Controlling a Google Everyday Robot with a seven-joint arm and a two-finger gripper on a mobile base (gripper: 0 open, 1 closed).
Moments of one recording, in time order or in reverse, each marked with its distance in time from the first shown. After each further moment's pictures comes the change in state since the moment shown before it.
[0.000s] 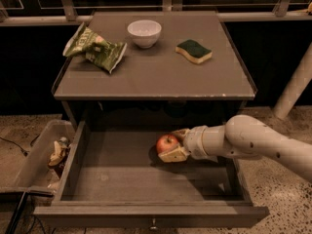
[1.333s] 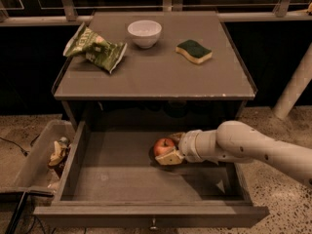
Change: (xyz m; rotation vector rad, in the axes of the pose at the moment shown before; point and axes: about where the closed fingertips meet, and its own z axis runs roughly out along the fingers) arm 0.017 -0.002 0.027 0.028 0.030 0.010
